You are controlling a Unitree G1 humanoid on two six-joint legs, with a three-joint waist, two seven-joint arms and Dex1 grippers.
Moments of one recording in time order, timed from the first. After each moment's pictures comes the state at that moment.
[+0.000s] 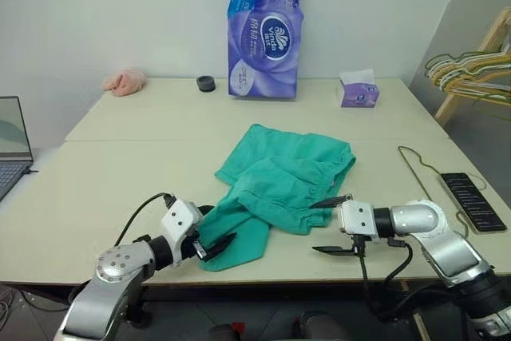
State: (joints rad) left arm 0.18 0.60 0.01 -0.33 -0.27 0.32 -0.73; right arm -0.23 -0.67 0.30 -0.07 0.01 -0.08 1.08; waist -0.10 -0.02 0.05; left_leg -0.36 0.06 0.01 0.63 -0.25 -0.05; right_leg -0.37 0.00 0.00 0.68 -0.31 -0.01
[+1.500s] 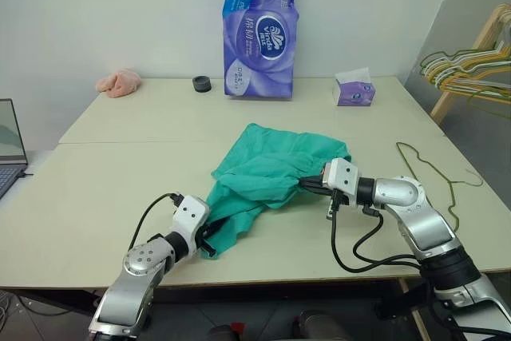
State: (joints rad) left arm 0.08 0.48 -0.03 -0.20 -0.15 0.34 -0.56; right arm -0.40 -0.53 0.24 -0.05 0.10 0.10 0.94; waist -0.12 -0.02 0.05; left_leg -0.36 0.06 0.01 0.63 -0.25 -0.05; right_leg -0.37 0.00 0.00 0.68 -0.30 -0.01
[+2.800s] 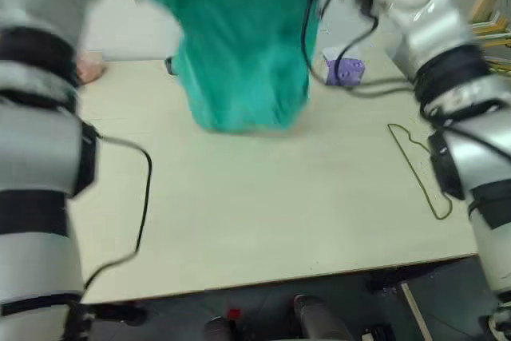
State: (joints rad) left arm -1.87 0.86 -0.52 1.22 0.62 -0.40 -0.20; right arm -1.75 -0.48 0.32 1.17 -0.20 -0.48 0.44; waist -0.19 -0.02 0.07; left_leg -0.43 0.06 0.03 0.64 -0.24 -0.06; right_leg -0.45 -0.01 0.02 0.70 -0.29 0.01
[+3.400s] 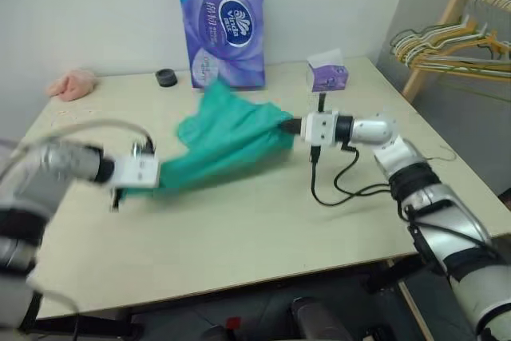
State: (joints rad) left arm -0.39 1.17 -0.31 0.30 -0.06 -0.23 -1.27; right arm -0.92 -0.43 0.36 0.68 -0.11 -0.60 0.95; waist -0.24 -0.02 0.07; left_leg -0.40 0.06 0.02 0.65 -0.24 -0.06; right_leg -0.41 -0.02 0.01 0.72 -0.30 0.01
